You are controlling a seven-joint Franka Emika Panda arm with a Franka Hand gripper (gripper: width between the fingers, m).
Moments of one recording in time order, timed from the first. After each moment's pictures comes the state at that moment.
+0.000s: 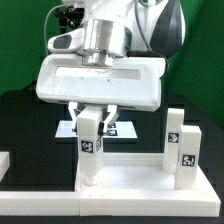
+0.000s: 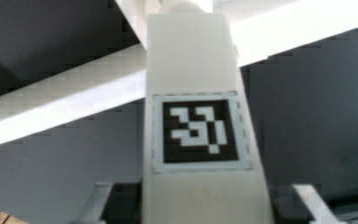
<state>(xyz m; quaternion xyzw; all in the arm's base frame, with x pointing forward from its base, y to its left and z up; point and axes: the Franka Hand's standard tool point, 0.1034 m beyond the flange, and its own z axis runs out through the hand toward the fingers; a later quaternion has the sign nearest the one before) 0.654 -0.063 0.119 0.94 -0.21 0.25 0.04</state>
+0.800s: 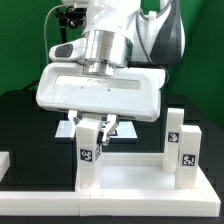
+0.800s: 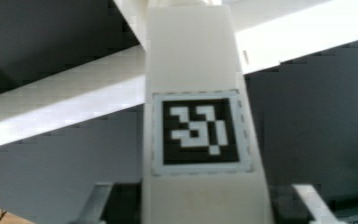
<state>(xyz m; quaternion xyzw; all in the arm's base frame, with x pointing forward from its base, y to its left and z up) 0.657 -0.062 0.109 0.94 -0.21 0.27 0.05</state>
